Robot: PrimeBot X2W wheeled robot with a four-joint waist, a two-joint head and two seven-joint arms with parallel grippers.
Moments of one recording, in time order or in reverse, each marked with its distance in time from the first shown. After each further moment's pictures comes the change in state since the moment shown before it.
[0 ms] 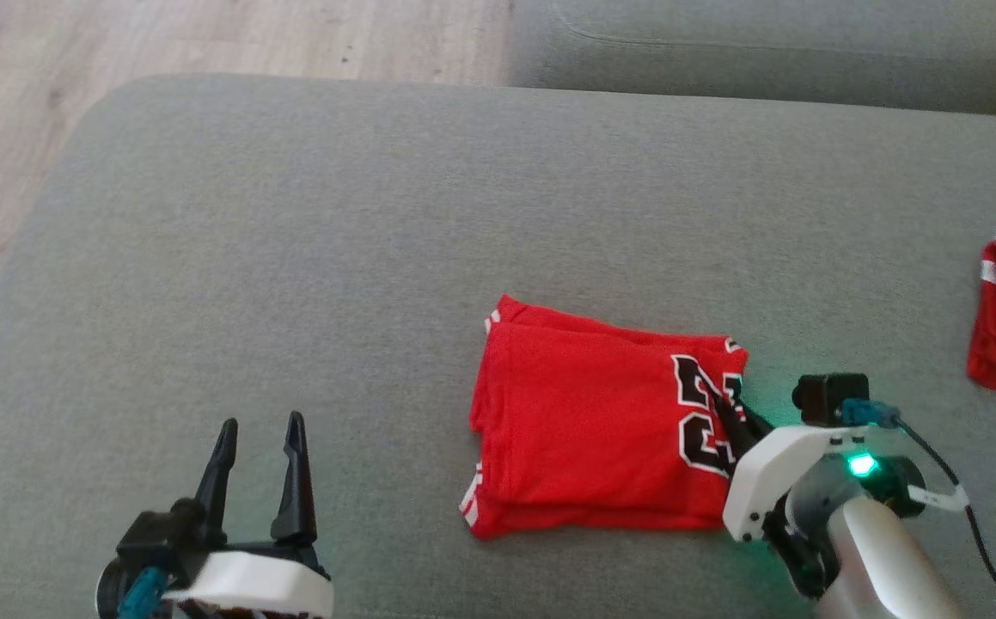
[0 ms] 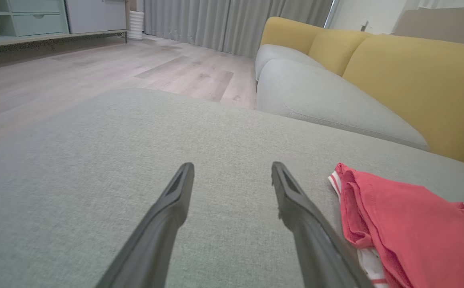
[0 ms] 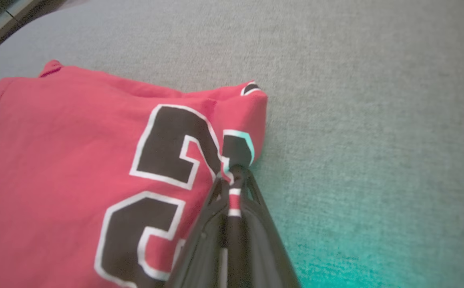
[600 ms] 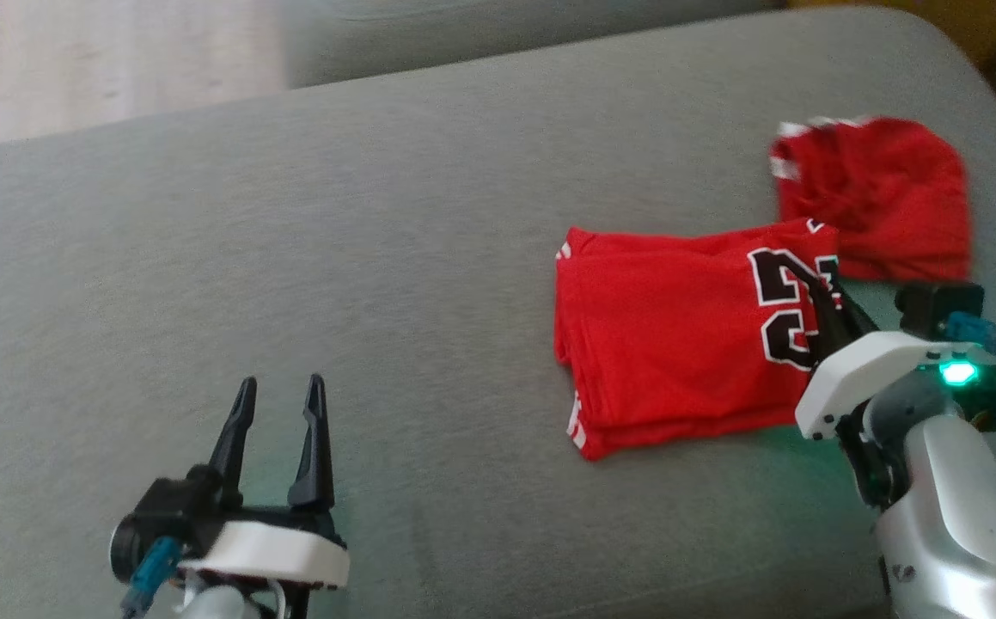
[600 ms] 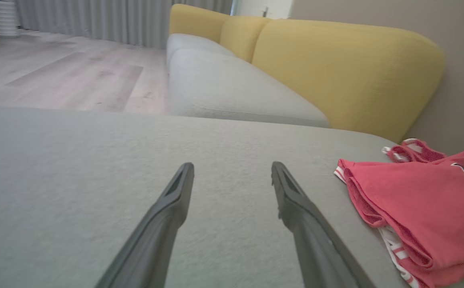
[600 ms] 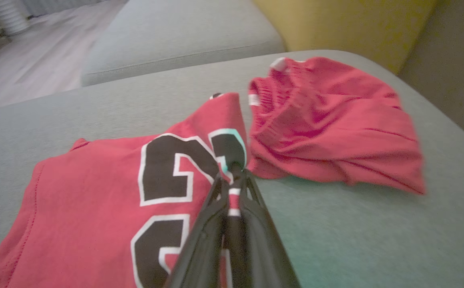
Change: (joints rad) left arm -0.053 -0.012 -0.016 -0.017 0.035 -0.018 -0.001; right arm -0.116 -0.032 -0.161 -0.084 -0.097 0.000 -0.051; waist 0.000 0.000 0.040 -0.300
